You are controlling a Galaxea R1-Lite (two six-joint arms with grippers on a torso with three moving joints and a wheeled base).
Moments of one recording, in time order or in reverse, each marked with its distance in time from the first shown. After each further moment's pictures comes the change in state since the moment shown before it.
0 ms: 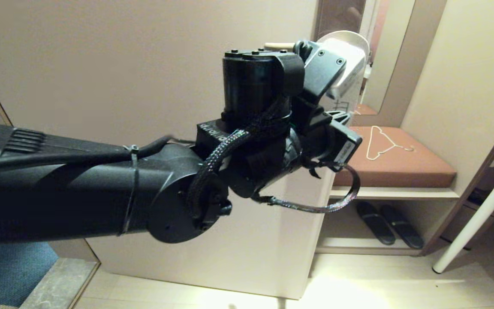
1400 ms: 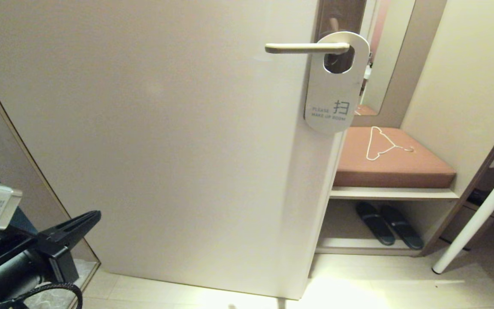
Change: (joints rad) left arm 0.722 -0.865 1.230 -0.177 -0.092 -0.238; right arm 0.000 0.000 0.000 0.000 0.000 0.000
